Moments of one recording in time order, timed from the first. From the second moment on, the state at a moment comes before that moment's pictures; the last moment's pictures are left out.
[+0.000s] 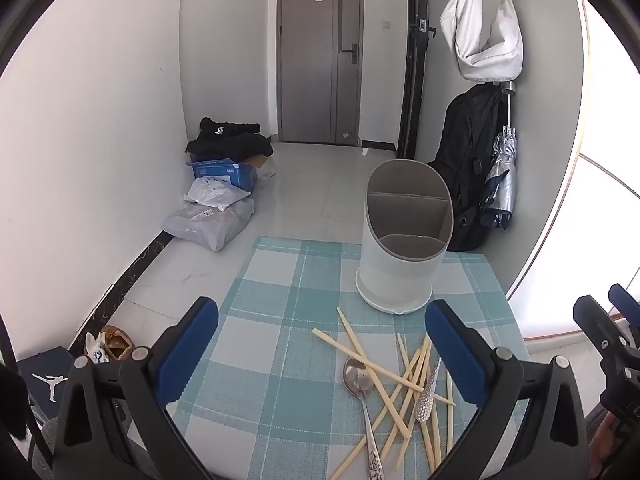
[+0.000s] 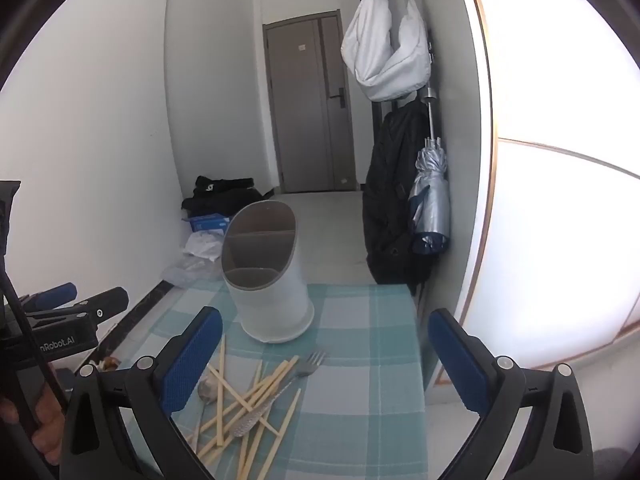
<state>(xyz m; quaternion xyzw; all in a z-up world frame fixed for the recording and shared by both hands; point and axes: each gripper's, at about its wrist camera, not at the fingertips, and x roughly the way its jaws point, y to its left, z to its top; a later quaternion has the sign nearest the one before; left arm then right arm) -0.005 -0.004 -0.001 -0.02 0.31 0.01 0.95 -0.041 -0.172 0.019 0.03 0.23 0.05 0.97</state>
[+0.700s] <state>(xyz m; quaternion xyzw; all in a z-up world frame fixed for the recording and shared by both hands) -0.018 -0.019 -0.021 0.00 0.37 -0.02 0.93 -0.051 -0.166 0.010 0.03 0.28 0.06 0.96</state>
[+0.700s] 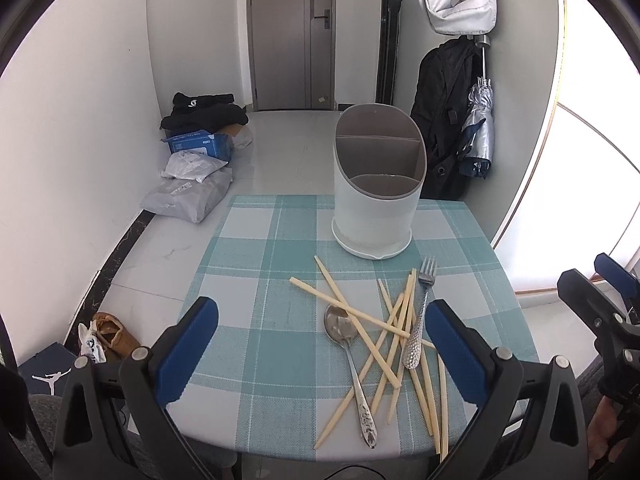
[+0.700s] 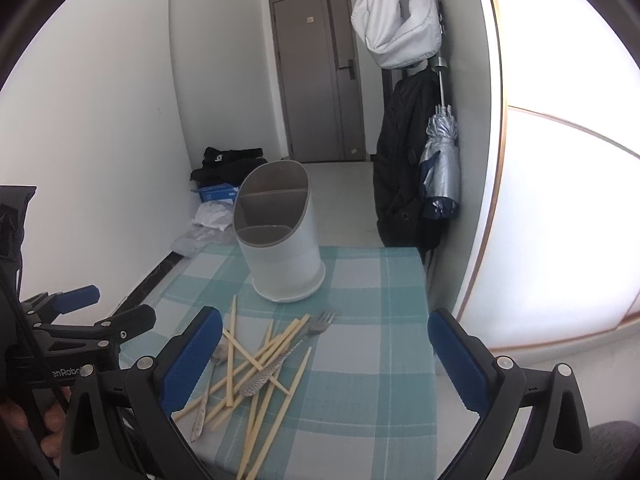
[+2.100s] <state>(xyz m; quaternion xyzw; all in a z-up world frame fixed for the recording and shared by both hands) -0.012 -0.017 -0.027 -0.01 0.38 -0.02 0.92 -0.051 -0.173 0.008 0.03 0.28 0.05 0.96</state>
